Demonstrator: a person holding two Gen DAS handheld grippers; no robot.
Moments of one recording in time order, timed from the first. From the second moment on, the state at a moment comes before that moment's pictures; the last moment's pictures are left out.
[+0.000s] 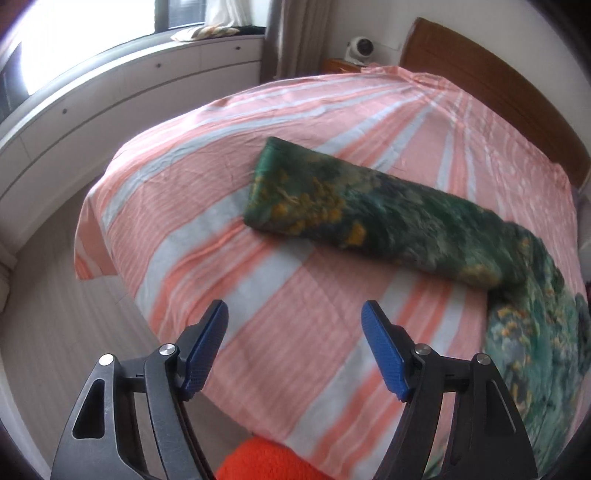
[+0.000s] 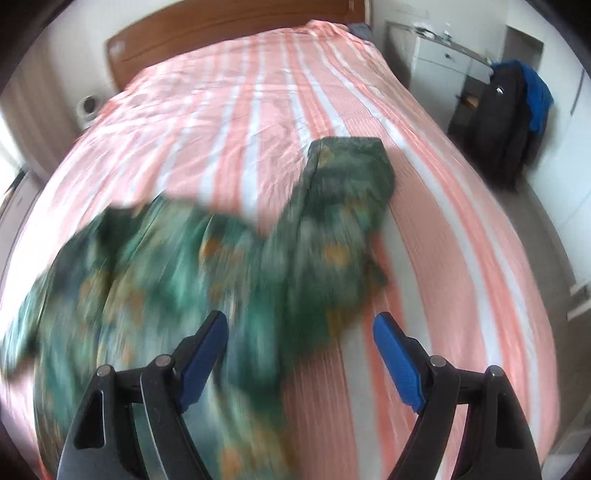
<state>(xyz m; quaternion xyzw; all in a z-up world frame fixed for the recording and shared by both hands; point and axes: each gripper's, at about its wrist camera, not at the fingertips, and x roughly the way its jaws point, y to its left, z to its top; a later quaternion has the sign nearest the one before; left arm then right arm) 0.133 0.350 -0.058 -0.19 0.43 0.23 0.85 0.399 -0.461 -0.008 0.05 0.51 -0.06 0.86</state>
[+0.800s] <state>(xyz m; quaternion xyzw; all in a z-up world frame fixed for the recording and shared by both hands) 0.151 0.180 -0.038 -0.13 0.43 0.06 0.89 0.108 -0.572 -0.107 0.34 0.38 -0.21 0.83</state>
